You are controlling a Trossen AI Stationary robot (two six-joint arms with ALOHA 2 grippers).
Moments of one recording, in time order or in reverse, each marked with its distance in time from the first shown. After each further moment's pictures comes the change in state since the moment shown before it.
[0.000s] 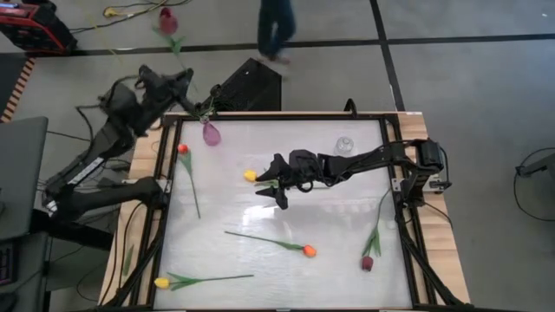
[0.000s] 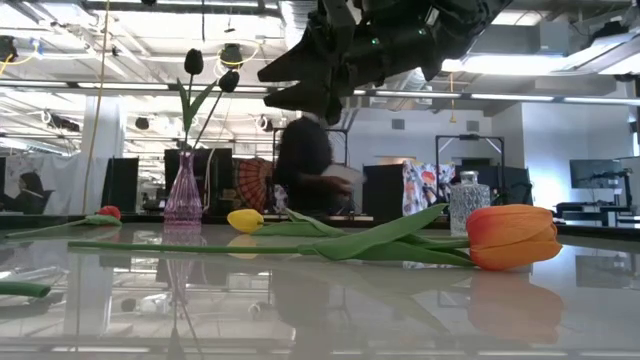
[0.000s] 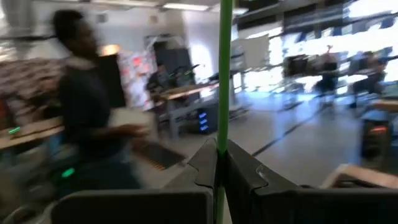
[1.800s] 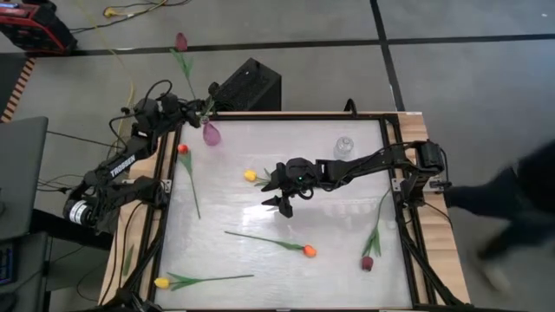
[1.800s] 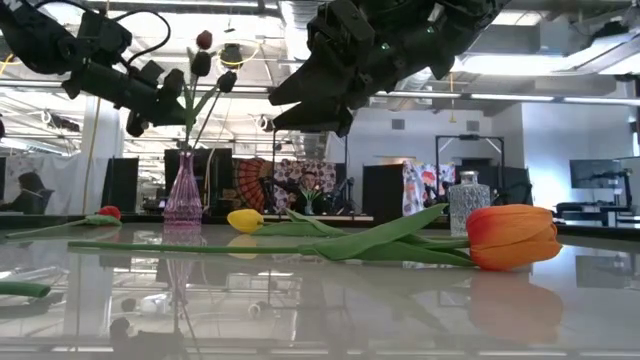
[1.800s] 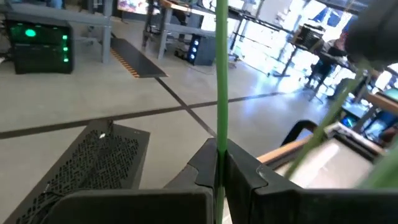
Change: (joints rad) left arm 0.542 0.133 -0.611 0.466 0.585 -0.390; right arm 0.045 0.000 0.000 -0.156 0.000 -0.025
